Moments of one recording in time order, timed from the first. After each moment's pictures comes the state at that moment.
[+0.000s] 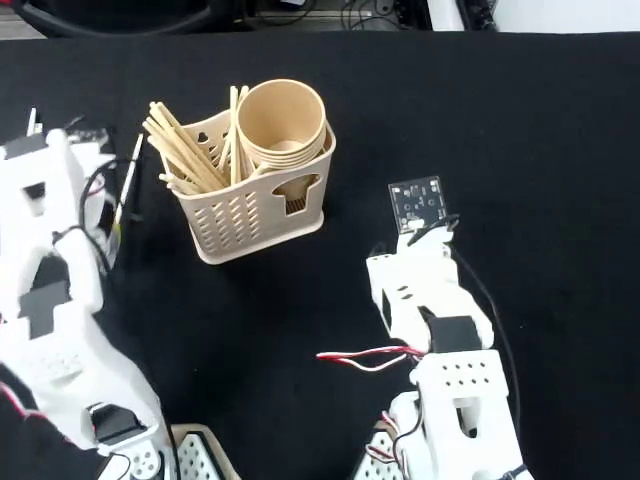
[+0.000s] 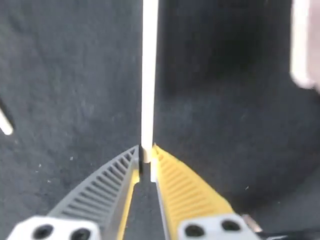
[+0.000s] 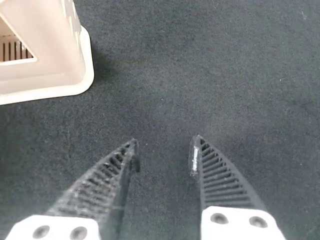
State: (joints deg) left arm -26.8 17.7 -3.4 93.8 -22.3; right arm -4.9 -61.9 76.5 39.6 6.5
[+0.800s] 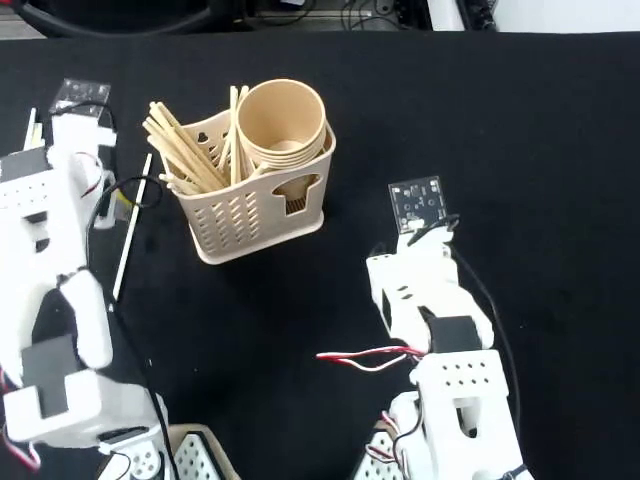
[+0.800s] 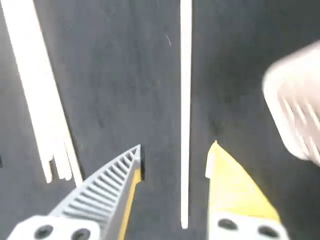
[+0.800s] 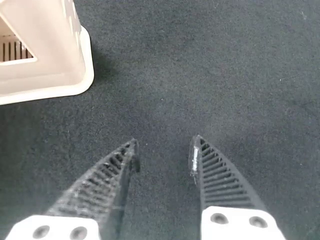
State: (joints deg) left arm -23.9 -2.1 9.7 68.4 -26.2; right arm -4.9 -61.9 76.5 39.6 6.5
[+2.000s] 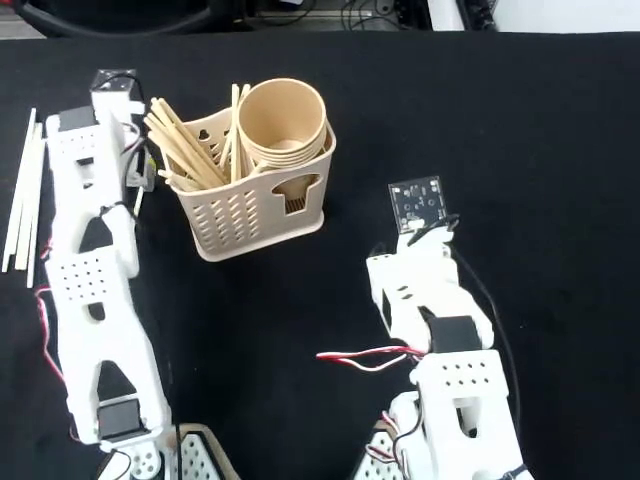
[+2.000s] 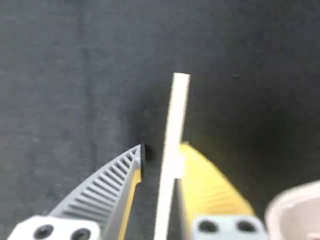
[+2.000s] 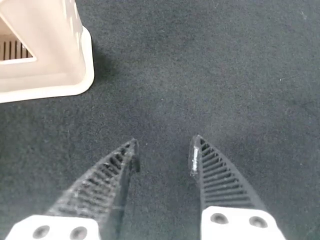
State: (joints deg) left arm -20.0 61.2 -58.5 85.1 -14.9; right arm -4.9 -61.9 76.5 39.6 6.5
